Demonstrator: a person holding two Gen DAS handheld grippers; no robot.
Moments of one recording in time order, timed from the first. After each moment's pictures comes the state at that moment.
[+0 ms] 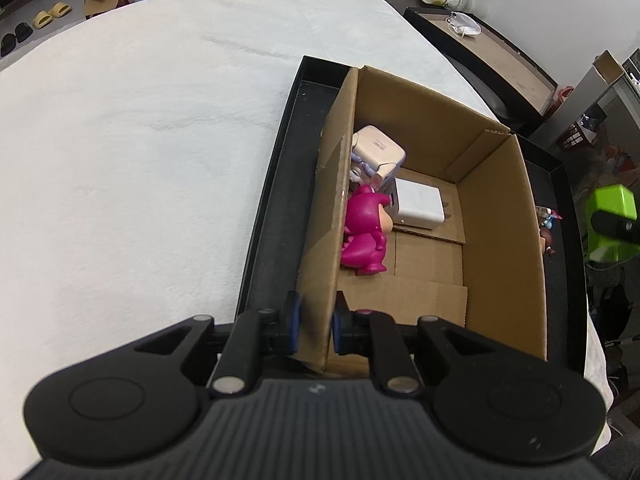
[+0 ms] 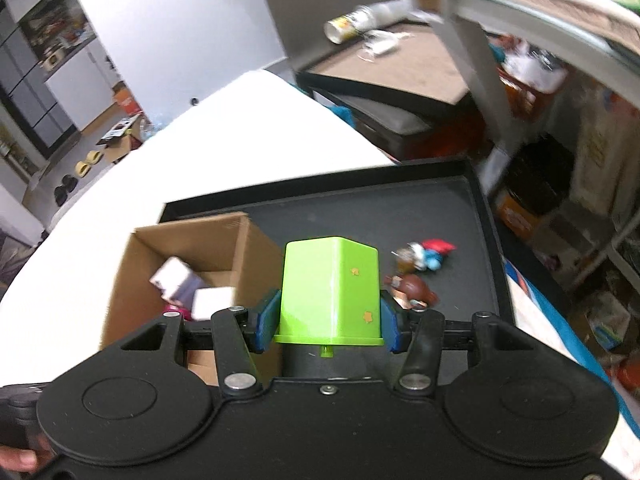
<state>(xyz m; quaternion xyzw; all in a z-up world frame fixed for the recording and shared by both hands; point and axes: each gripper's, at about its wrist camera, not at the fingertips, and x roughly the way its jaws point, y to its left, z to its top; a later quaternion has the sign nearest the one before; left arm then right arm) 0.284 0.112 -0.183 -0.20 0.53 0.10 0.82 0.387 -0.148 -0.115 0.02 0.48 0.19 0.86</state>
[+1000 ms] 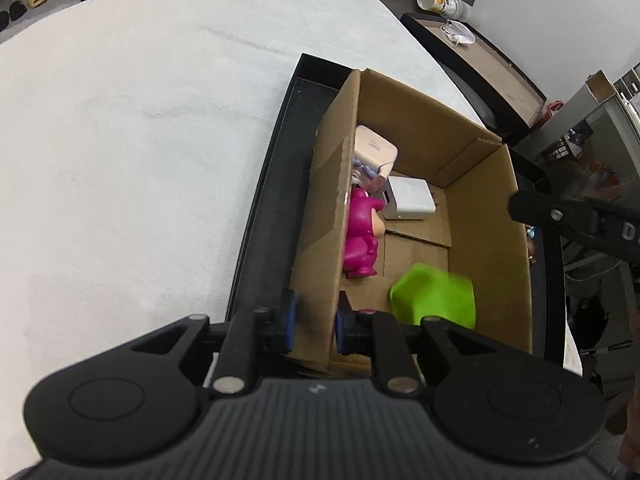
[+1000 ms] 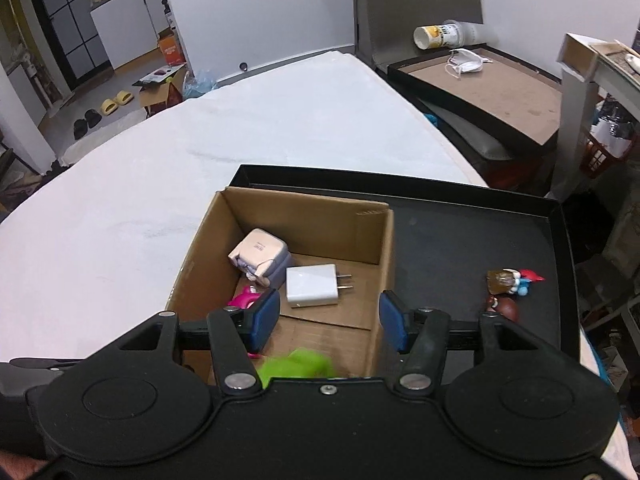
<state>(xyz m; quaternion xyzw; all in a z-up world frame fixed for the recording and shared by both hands) 0.280 0.124 -0.185 -0.24 0.52 0.08 0.81 0.355 -0.048 -0.110 -0.07 0.47 0.23 0.85</state>
